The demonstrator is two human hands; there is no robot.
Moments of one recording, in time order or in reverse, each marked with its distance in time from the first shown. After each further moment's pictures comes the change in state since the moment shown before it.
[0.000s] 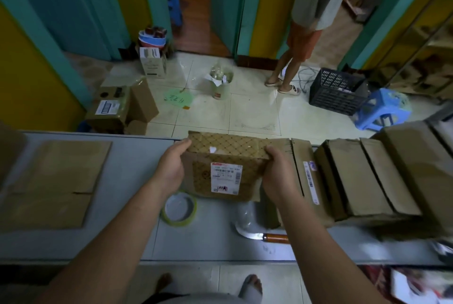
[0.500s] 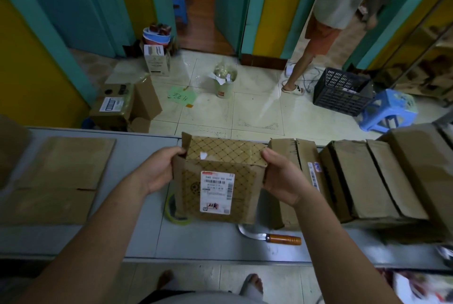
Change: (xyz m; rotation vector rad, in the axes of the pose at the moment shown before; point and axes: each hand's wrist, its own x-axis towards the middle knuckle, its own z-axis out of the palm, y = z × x) left_hand -0.005 0.021 -0.040 0.166 -0.195 -0.135; right_hand -0.006 -0.018 -0.018 -0.207 -0.530 0.197
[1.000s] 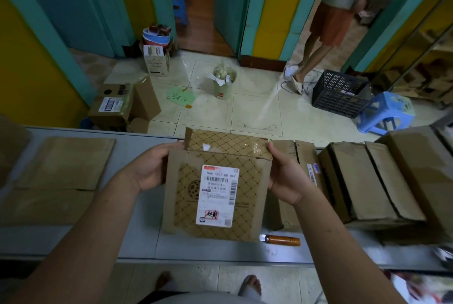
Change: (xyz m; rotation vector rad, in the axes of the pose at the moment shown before) left_hand -0.017 0.017 -0.011 -0.059 -0.183 0.033; right_hand -0.007 -0.013 0.009 0.226 0.014 0.026
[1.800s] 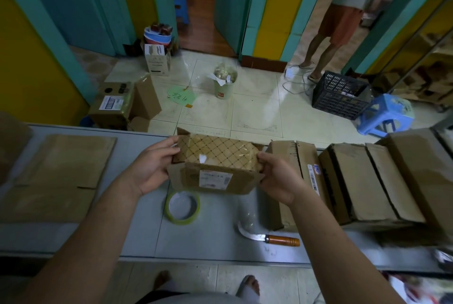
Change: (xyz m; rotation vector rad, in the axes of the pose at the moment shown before) left_hand -0.003 -0.007 -0.004 -0.116 0.085 0.096; right_hand 0.014 0.011 0.008 -0.207 0.230 0.030
